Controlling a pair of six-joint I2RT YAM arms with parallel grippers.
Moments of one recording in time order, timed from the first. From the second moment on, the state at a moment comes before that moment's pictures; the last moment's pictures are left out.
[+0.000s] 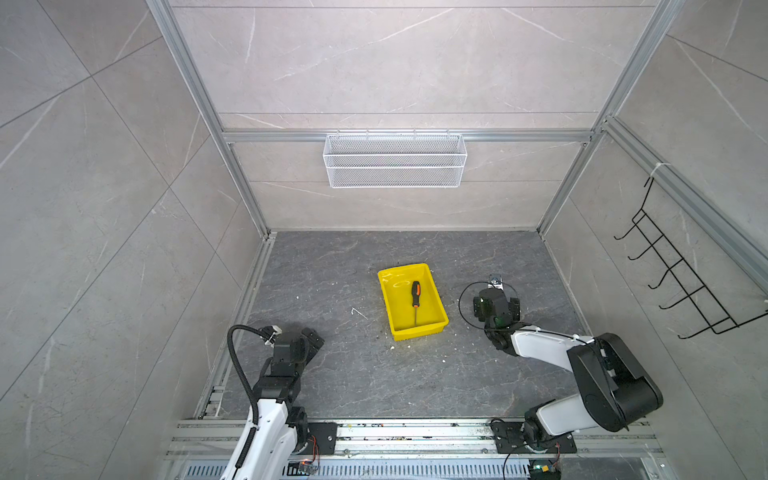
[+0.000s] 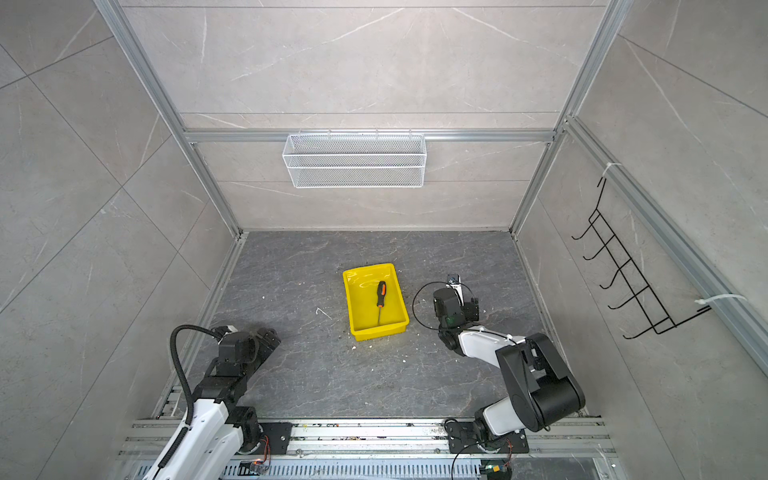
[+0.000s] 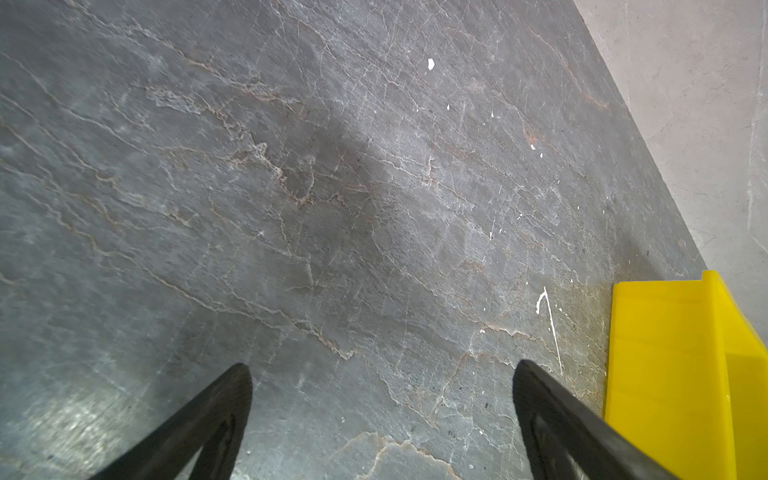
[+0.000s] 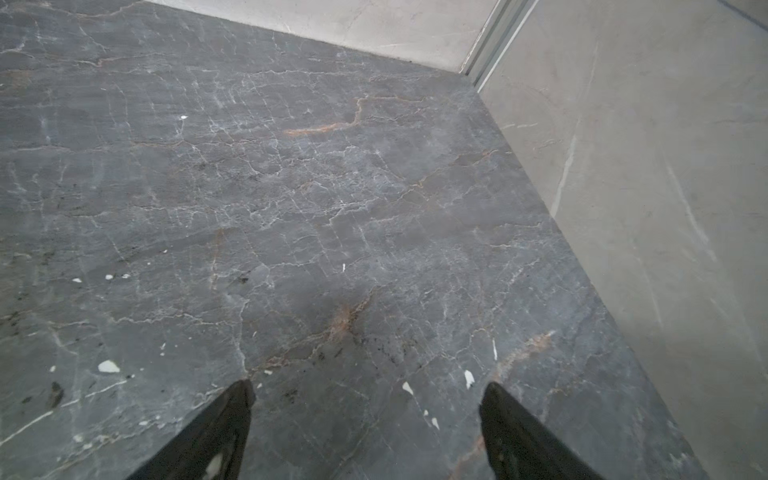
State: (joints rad) left arm -0.06 0.61 0.24 -0.37 -0.13 -0.86; right arm 0.34 1.50 0.57 0.27 0.62 0.09
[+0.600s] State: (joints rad) left arm -0.06 0.62 0.24 -0.36 -0.13 -0.86; right arm 0.18 1.51 0.28 0.88 0.35 0.02
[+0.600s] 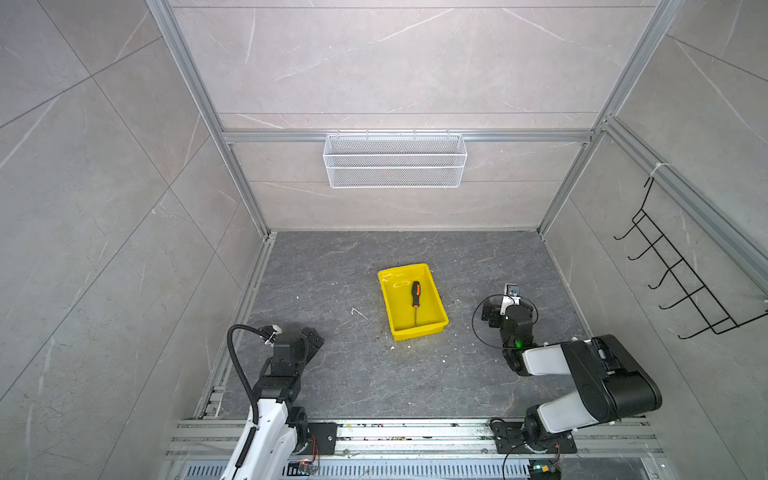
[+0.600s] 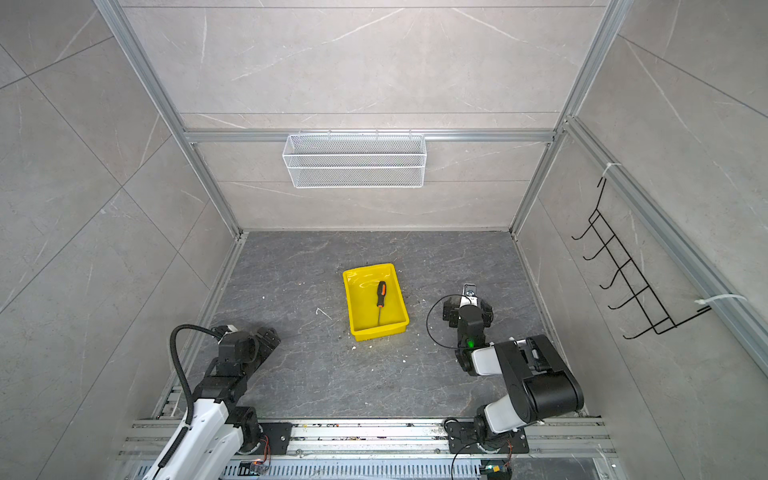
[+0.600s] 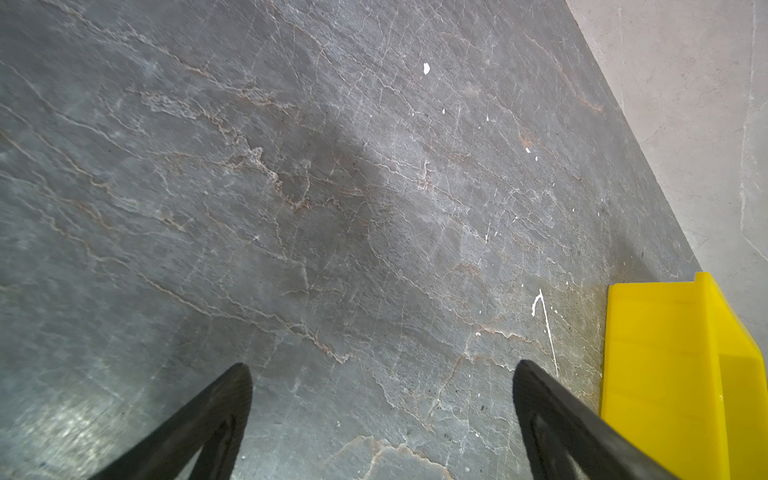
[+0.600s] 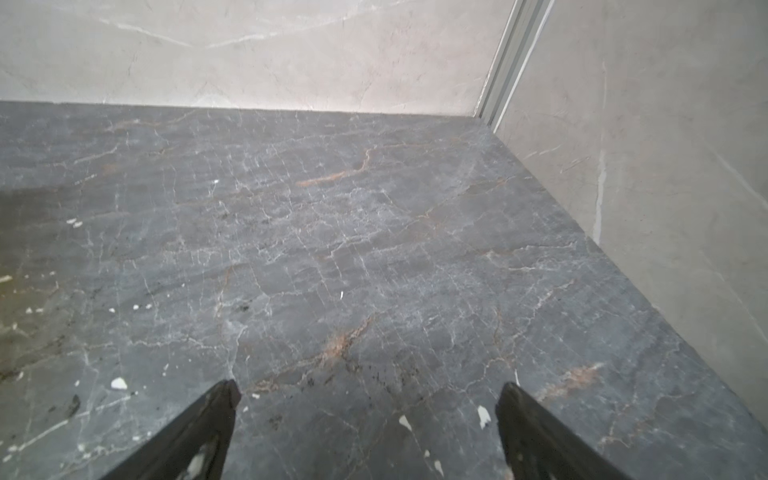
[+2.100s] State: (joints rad) left arm -0.07 1.13 0.29 0.35 -0.09 -0.07; right arm 0.17 1.52 0.33 0.87 0.28 0.01
